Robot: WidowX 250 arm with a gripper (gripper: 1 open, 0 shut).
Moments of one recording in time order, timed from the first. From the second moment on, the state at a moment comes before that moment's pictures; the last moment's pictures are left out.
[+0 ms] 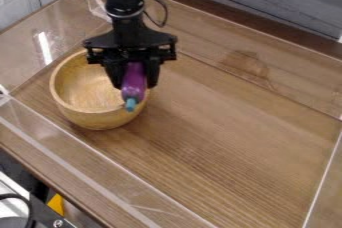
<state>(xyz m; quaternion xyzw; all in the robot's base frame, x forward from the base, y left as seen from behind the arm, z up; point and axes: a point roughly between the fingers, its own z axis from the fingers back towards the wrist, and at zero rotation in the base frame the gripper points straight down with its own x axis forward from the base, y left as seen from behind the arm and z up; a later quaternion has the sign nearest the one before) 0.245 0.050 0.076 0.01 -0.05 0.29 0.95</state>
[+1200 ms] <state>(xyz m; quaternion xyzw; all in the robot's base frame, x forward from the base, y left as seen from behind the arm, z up) 0.247 0.003 0.062 0.00 -0.05 0.20 0.98</state>
